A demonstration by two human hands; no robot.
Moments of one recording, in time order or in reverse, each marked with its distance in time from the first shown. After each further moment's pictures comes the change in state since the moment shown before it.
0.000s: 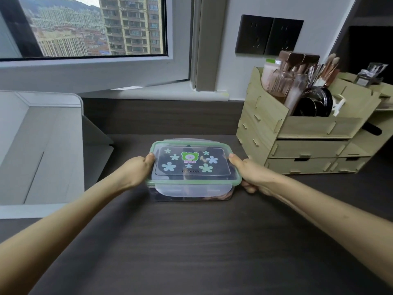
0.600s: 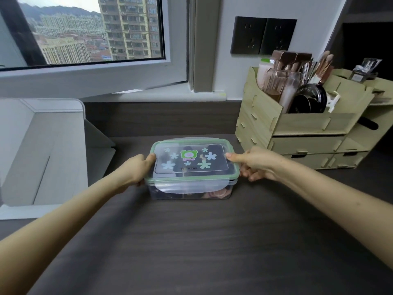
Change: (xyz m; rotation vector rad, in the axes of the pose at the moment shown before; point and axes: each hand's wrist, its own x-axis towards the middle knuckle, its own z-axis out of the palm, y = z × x) left_hand -0.001 0.007 -0.001 -0.158 -0.026 -0.110; right_hand -0.008 -0.013 -0.029 0.074 -0.006 0.073
